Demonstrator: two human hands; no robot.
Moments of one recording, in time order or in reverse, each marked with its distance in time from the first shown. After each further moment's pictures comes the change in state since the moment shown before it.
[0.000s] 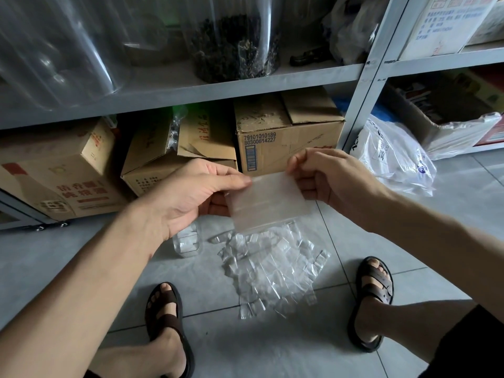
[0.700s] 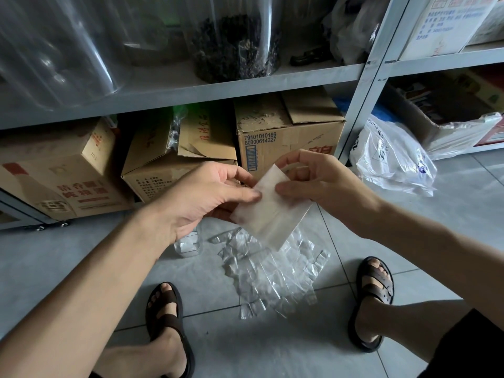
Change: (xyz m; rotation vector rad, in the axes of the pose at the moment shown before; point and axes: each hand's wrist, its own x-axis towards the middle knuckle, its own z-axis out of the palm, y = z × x) left_hand 0.002 -0.006 0.003 0.056 -0.090 0.045; right_hand -0.003 0.010 0.007 -0.248 0.011 -0.102
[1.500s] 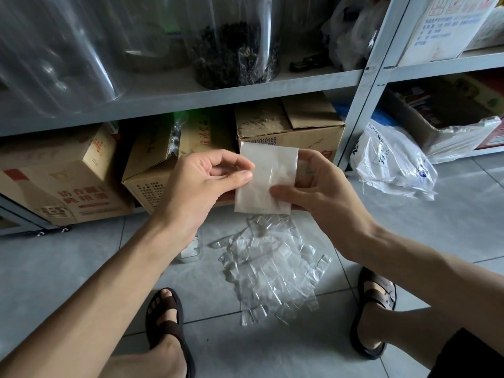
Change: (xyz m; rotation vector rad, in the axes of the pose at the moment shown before) left_hand 0.002 -0.004 0.002 0.046 0.295 0.441; right_hand -0.010 -0.001 0.022 0.244 0.187 -0.046
